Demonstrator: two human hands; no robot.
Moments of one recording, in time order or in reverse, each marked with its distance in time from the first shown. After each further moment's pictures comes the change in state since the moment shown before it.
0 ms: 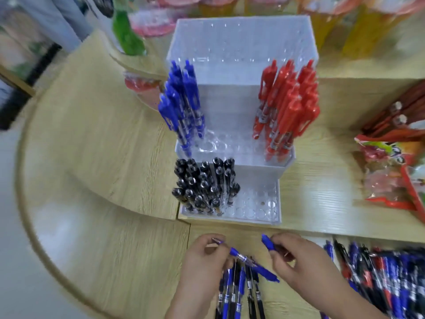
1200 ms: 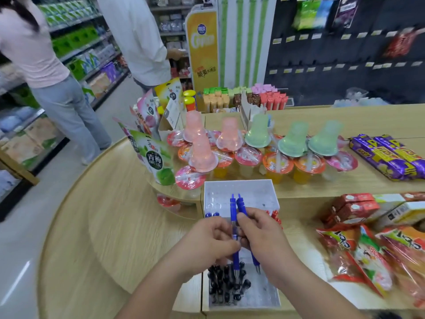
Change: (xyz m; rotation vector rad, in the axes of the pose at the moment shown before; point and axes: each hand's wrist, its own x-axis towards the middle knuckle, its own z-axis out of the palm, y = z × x) left_hand -0.075 0.279 -0.066 0.431 -0.497 0.477; right_hand 0.047 -0.257 -0.163 1.042 0.305 0.075
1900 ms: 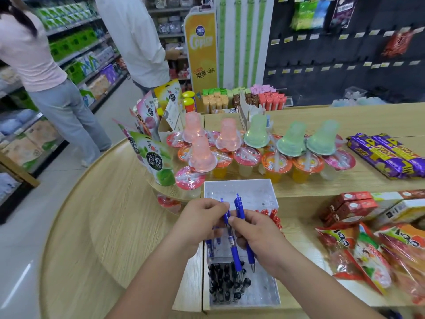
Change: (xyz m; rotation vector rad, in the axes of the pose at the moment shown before) left_hand 0.020 0.020 -0.007 -0.239 0.216 -0.032; right_hand 0.010 0.003 -0.006 0.009 -0.162 0.084
